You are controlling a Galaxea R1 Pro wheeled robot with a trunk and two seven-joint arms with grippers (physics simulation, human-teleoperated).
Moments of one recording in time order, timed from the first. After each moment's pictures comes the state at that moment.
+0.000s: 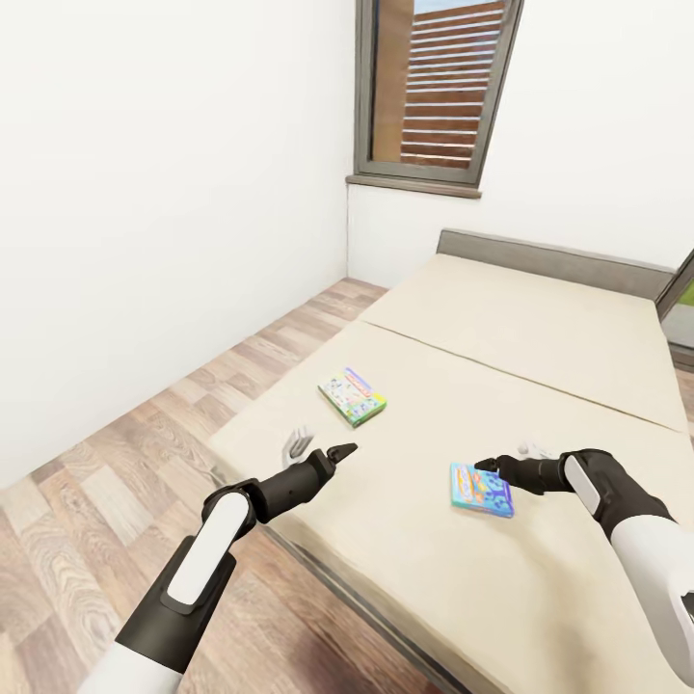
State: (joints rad) left arm -0.50 -0.04 -0.28 -1.34 1.23 0.63 0.15; right arm -0.92 -0.32 -0.09 -0.49 -0.23 0.79 0.50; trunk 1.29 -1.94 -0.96
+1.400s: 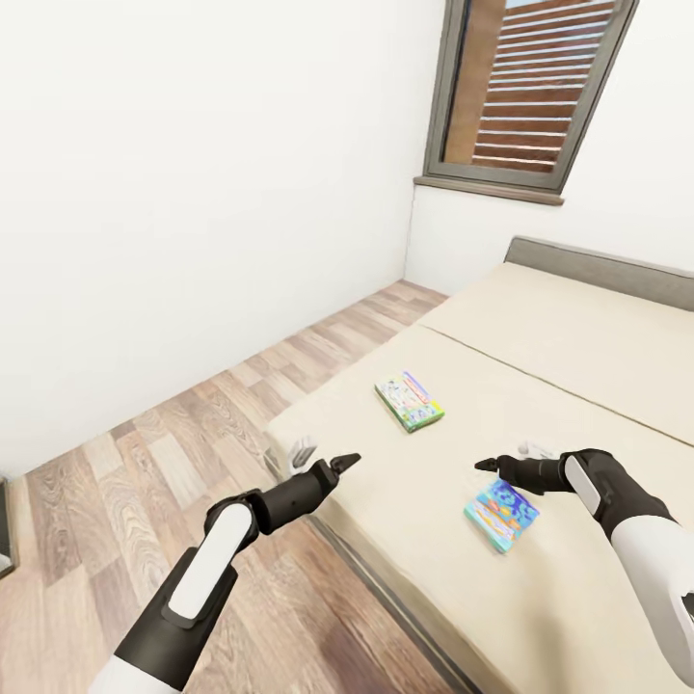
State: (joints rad) left arm -0.47 -0.04 -0.30 -1.34 1.22 0.61 0.14; right arm -0.92 -0.32 -0.09 -0.49 -0.23 0.79 0.50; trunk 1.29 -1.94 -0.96
